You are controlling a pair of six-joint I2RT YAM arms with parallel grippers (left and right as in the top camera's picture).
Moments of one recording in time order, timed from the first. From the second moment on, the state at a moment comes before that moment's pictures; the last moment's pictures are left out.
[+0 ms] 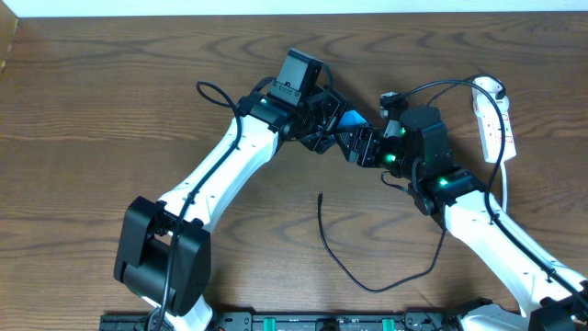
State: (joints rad) left arm -0.50 1.81 1.44 -0.56 0.43 -1.46; right arm 0.40 1.39 0.80 0.01 -0.36 0.65
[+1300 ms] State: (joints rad) left arm -0.54 1.80 1.45 -0.53 0.40 -1.46; right arm 0.40 1.40 0.79 -0.04 -0.33 0.67
